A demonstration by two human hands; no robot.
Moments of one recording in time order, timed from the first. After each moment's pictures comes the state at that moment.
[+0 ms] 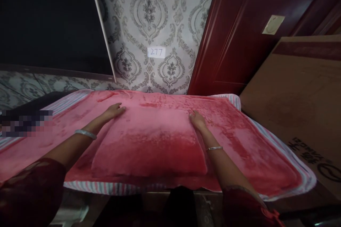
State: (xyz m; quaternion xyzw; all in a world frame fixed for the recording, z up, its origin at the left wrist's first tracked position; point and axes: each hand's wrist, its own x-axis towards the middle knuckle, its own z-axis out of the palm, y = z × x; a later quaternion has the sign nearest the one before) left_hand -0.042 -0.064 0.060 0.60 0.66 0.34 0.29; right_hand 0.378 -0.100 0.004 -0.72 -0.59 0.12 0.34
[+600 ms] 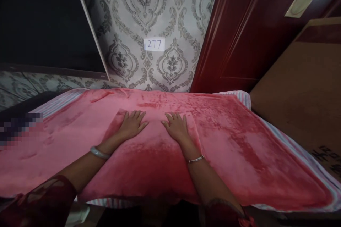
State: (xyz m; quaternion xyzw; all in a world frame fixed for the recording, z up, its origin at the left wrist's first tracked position) left_hand 0.037 -0.069 -0.010 0.83 0.55 0.06 -0.05; right_hand 0.282 -0.097 -0.019 -0.66 -0.74 0.01 0.13
